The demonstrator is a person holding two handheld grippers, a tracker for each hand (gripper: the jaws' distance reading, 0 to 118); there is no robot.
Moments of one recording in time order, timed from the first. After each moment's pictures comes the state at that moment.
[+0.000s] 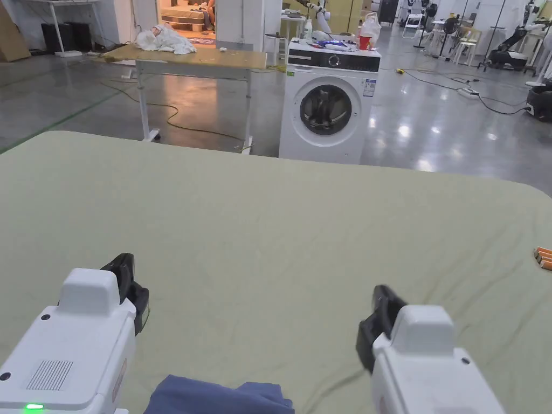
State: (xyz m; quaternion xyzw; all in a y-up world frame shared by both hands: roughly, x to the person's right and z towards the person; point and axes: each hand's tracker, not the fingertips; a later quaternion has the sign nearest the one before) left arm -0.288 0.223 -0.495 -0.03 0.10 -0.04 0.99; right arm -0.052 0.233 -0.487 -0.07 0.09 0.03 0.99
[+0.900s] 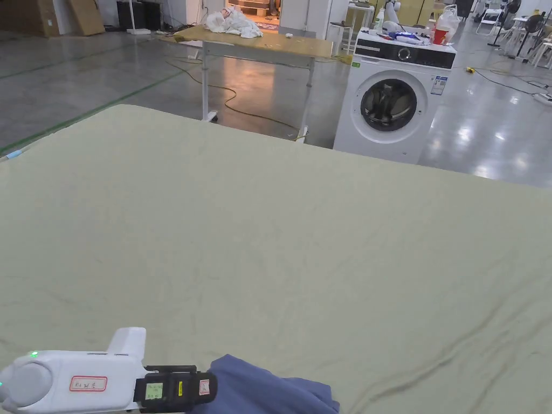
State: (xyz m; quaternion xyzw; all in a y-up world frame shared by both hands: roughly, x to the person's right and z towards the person) left arm -0.427 0.167 -0.490 -0.41 -0.22 0.31 0.83; right arm -0.123 0.068 -0.462 -0.28 0.17 0.04 0.94
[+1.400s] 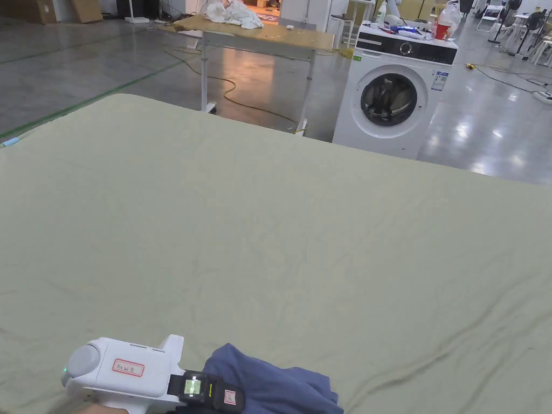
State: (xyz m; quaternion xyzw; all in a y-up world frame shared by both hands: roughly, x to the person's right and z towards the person) left arm -0.432 0.123 -0.533 -0.45 -0.31 0.42 0.72; right arm -0.123 0.073 -0.460 -0.27 0.18 0.05 0.94
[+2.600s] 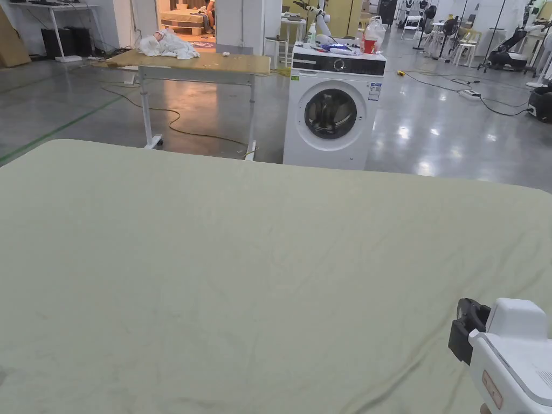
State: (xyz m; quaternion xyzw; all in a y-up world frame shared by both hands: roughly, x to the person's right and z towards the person) left arm -0.733 0.253 -0.543 -0.50 0.12 0.19 0.84; right arm 0.027 0.226 -0.571 -0.14 0.00 0.03 0.99
